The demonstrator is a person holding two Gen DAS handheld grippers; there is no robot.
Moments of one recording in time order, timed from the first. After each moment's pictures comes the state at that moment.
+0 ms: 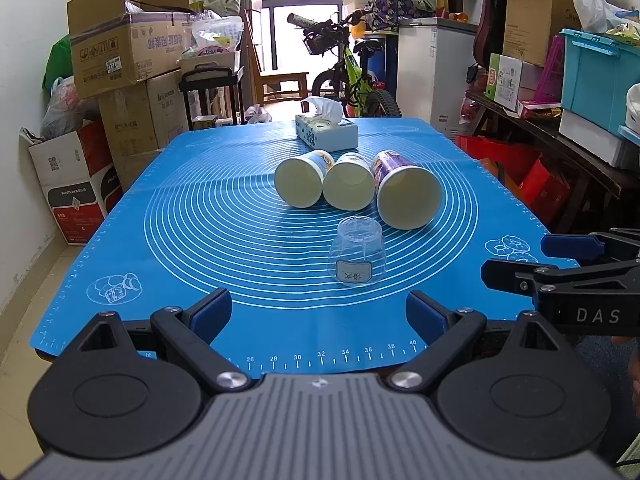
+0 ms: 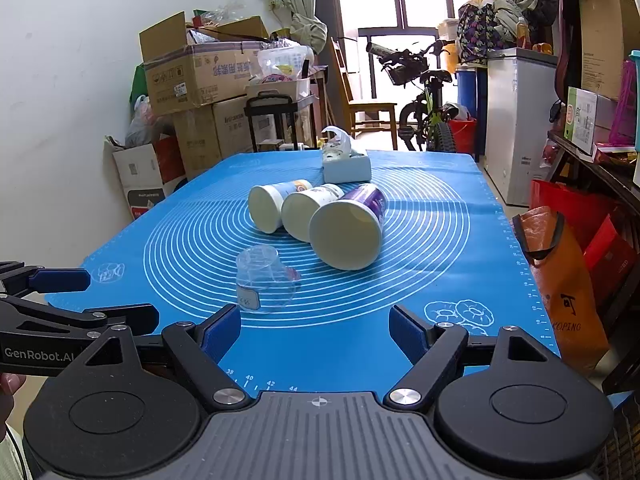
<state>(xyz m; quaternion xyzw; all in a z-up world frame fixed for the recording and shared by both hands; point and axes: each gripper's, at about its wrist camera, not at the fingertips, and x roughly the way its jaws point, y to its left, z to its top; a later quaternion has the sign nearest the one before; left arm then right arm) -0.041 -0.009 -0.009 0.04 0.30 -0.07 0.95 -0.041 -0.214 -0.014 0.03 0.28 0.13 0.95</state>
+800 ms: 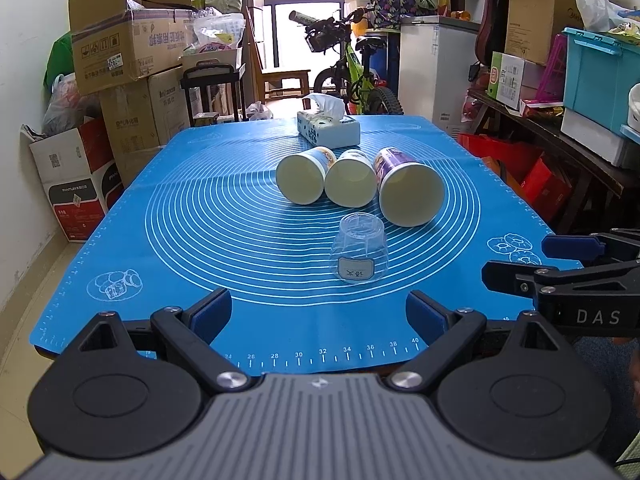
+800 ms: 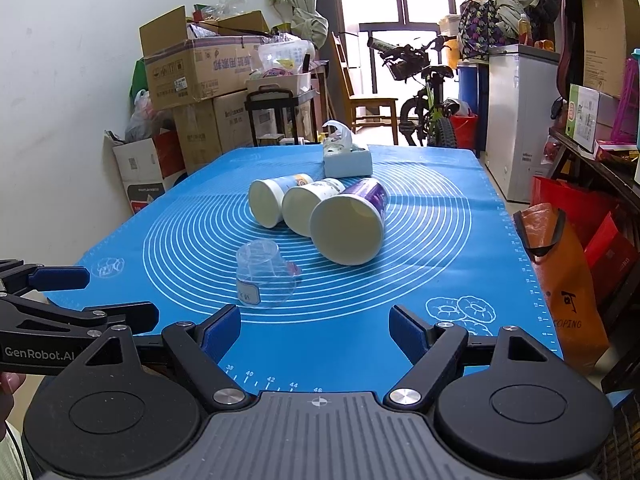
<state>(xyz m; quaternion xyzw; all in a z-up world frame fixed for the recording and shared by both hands) -0.039 -0.008 -0.009 0.04 0.30 -0.06 0.95 -0.037 -0.214 -0.018 0.03 0.29 0.13 0.95</state>
